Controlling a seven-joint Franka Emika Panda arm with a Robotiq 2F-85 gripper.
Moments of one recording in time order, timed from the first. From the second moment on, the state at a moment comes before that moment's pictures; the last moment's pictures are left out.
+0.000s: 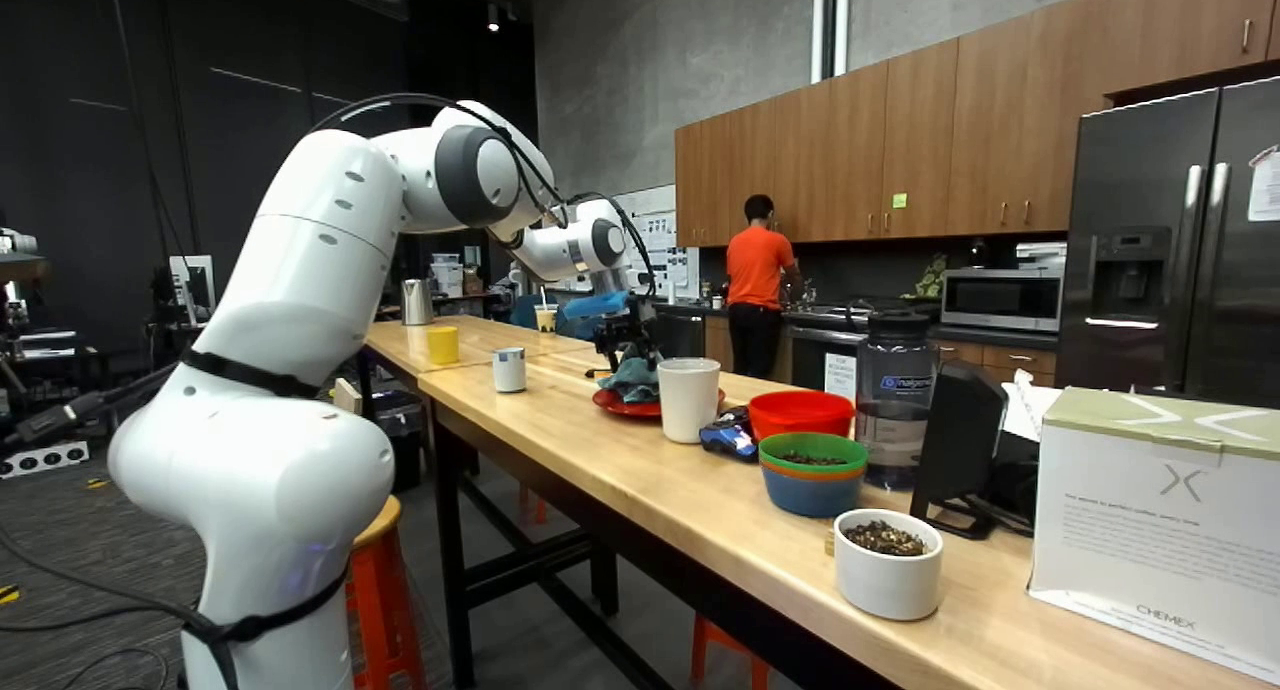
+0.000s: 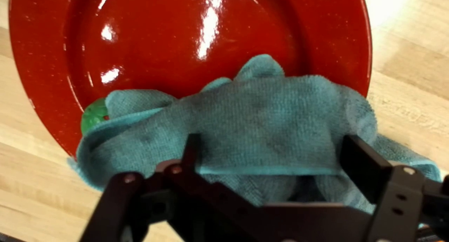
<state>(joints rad) 0.11 0.44 0.03 -1.48 -0.21 2.05 0.27</state>
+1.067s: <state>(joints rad) 0.11 0.44 0.03 -1.48 -0.20 2.04 0.27</state>
